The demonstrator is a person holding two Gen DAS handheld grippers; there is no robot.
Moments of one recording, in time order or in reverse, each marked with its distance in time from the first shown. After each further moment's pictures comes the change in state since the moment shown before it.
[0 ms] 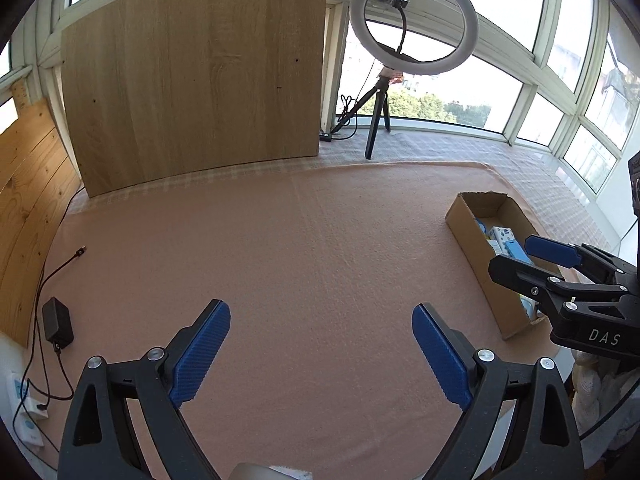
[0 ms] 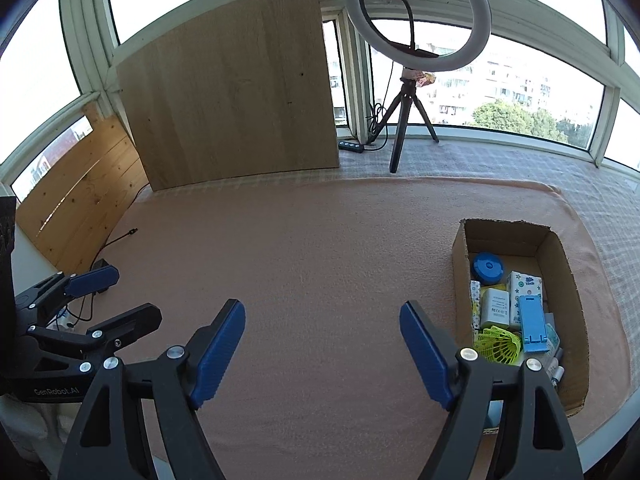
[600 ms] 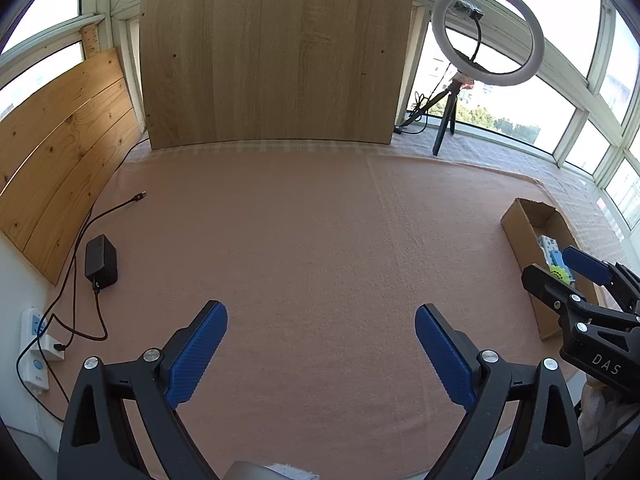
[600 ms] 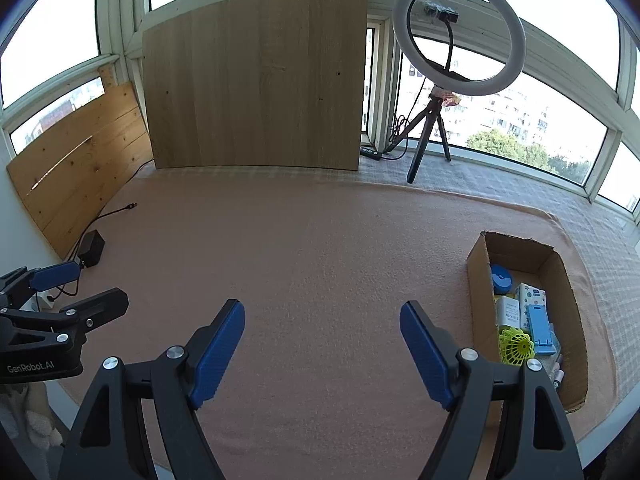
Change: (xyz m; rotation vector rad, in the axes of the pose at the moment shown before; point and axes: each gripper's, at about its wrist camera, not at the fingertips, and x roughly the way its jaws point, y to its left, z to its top) left arm -0.019 0.060 -0.044 -0.145 0.021 0.137; right arm 0.007 0.063 -0.021 -0.104 -0.034 -0.086
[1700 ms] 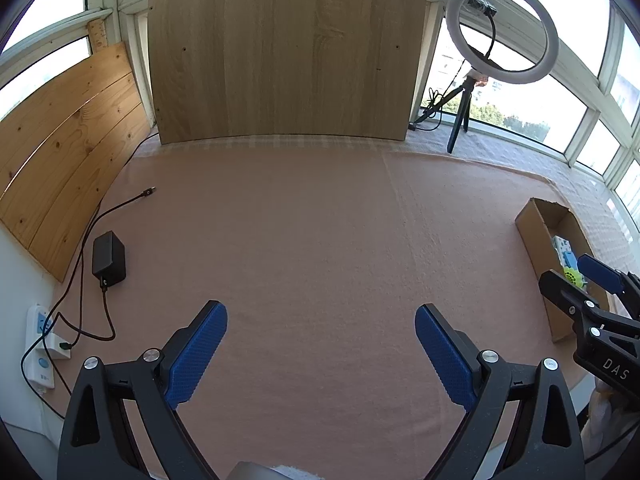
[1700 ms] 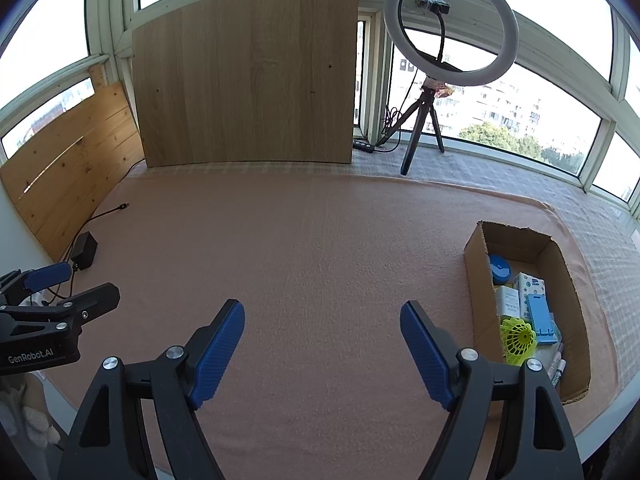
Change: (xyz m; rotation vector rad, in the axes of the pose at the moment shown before) left arm 0.011 0.008 0.004 -0.011 0.016 0.029; right arm 0.005 0.001 -0.003 0.023 0.013 -0.023
